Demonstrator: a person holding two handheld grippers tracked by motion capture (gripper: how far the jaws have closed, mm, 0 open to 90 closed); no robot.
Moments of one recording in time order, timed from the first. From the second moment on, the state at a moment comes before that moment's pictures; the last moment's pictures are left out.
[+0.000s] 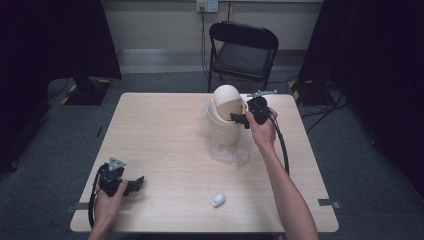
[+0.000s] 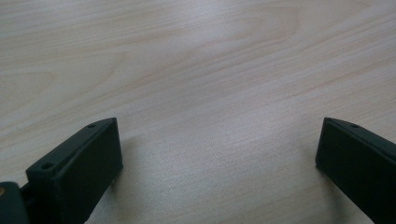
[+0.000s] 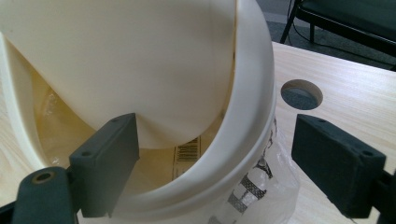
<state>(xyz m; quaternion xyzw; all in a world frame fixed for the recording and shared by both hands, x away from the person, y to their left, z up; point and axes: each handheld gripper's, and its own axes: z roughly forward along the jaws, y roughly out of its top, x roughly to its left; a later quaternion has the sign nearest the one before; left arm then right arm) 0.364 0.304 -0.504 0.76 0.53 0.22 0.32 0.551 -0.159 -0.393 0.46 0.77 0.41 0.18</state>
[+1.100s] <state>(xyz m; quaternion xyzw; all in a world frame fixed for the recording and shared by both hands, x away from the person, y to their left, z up) 0.364 0.304 -0.504 0.76 0.53 0.22 0.32 0.549 -0.152 -0.381 0.45 0.77 0.41 0.18</state>
